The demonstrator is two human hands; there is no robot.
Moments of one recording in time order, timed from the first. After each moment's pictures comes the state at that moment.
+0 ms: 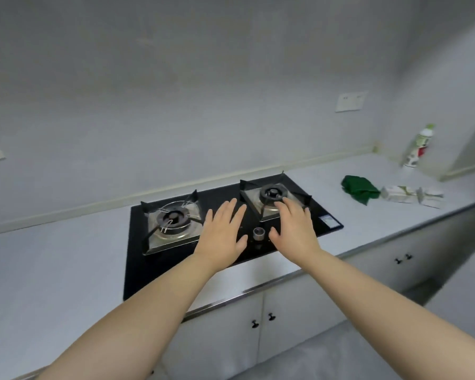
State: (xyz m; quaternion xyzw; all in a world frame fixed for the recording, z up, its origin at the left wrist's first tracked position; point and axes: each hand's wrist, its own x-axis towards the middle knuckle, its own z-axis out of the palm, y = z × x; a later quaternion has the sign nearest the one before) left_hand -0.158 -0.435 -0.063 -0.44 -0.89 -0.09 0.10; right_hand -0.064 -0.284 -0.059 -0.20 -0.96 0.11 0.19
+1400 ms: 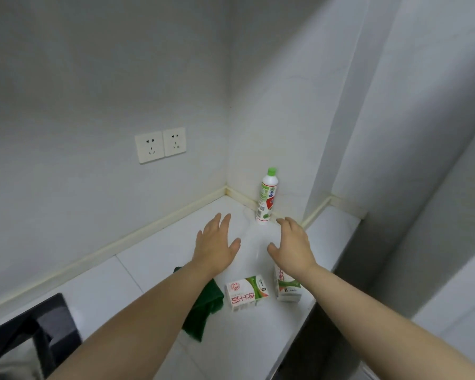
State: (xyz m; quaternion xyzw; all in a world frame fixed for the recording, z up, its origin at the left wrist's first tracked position) left_hand -0.182 0.357 -0.068 -0.55 -0.81 -0.21 -0.10; right_hand -0.017 0.431 -0.052 -0.48 -0.85 0.14 0.16
